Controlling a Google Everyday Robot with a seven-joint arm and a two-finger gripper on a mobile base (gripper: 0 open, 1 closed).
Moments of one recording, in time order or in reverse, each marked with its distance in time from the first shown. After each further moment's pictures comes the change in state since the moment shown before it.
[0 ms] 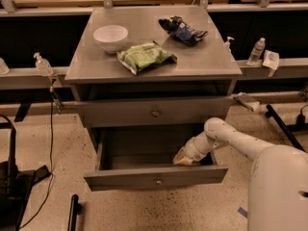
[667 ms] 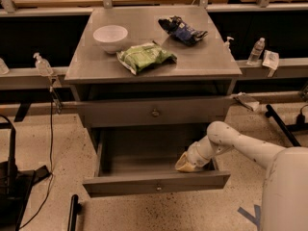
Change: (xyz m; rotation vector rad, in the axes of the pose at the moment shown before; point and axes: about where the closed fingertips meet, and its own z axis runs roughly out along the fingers) arm 0.000 0.038 -0.013 -0.028 0.013 0.023
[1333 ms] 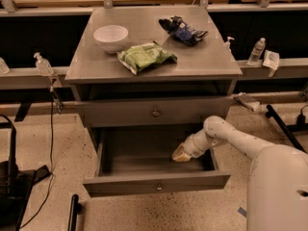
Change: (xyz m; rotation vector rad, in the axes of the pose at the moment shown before) arm -0.006 -0.057 0.009 0.082 -0.021 -0.028
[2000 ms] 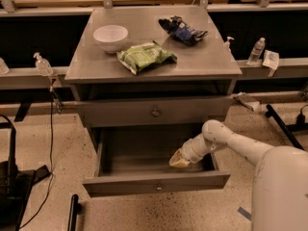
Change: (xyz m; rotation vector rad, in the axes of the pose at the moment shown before) arm -0.010 0.029 0.009 -0.055 -0.030 0.001
